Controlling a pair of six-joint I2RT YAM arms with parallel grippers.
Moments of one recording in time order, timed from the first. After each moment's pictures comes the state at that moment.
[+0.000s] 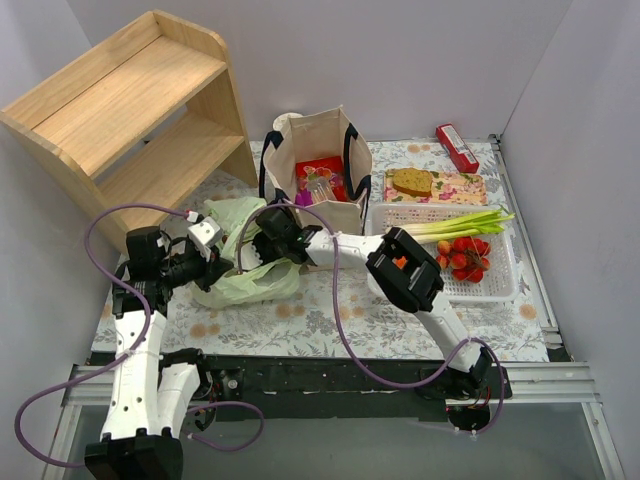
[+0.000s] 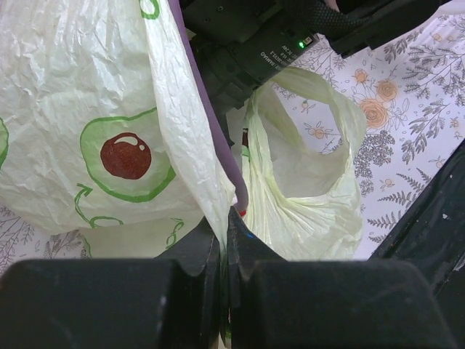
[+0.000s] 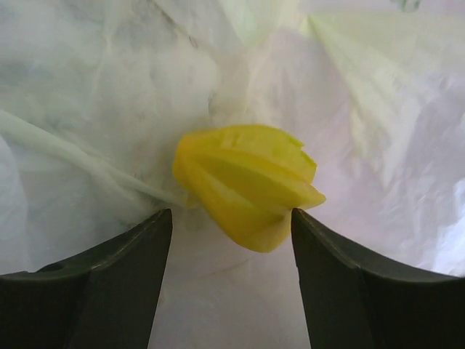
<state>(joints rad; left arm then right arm) 0.13 0.75 0.79 -0.74 0.84 0.53 1.00 2.29 1.70 -0.13 -0.14 -1.26</state>
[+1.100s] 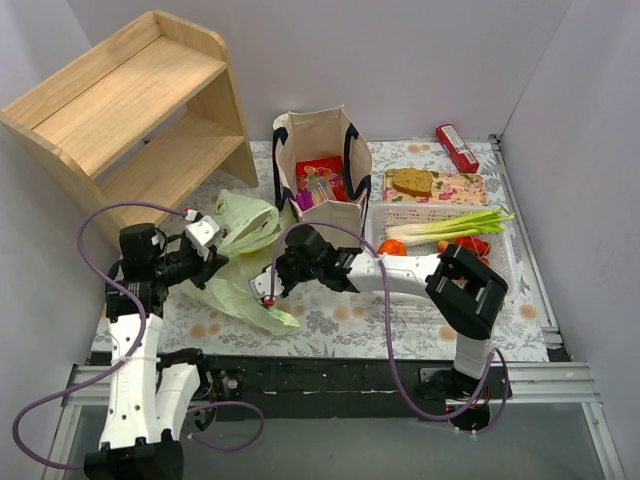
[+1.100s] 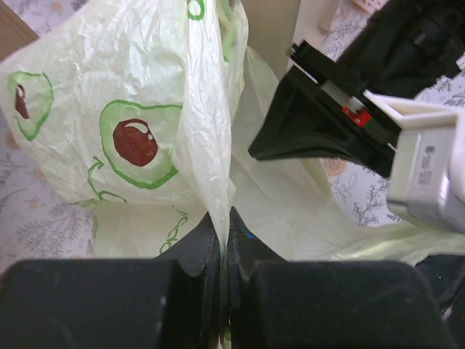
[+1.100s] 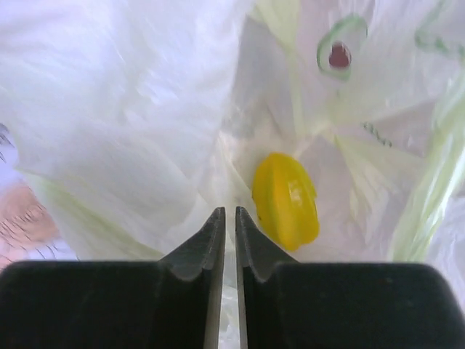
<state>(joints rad) 0.13 0.74 0.85 -0.80 0.81 0.61 1.06 1.85 1.18 0.10 -0.39 -1.13</state>
